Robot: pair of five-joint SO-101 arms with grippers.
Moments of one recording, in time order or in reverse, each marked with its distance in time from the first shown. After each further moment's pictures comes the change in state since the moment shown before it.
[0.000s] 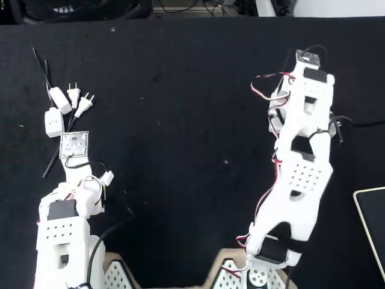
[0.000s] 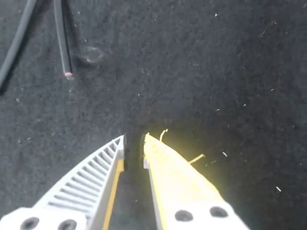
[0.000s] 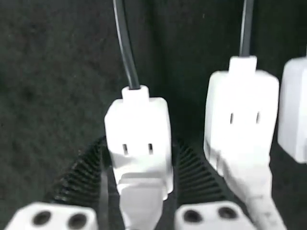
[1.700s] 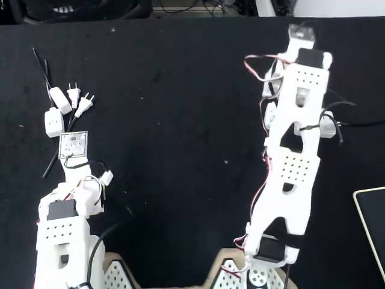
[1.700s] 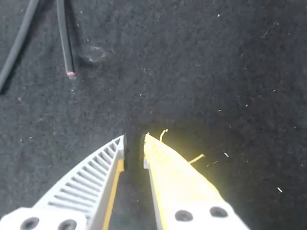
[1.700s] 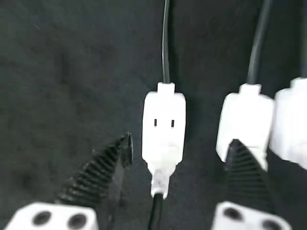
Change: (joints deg) left arm -0.4 0.0 0.0 0.0 0.0; right arm -4.5 7.9 -33.0 18.7 0.3
